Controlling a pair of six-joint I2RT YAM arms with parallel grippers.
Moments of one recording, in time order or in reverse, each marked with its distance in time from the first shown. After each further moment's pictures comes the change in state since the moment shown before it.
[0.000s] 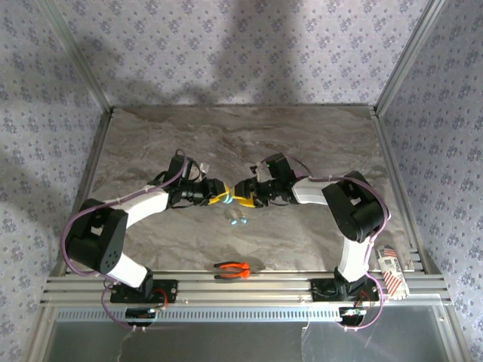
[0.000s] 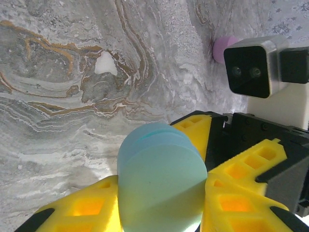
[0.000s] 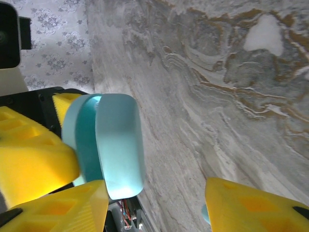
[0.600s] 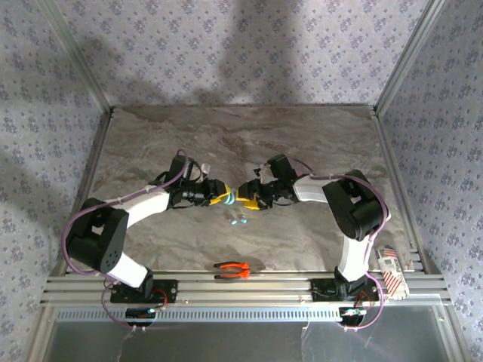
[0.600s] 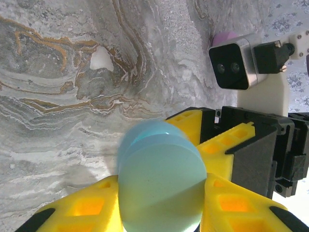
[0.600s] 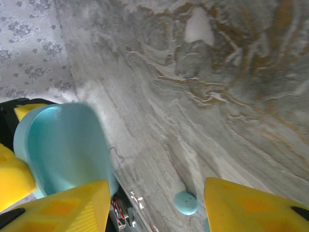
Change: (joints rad) left arm -0.007 0.010 0.002 0.003 0.008 0.000; right arm -0.027 0.012 0.023 -0.148 0.026 -0.035
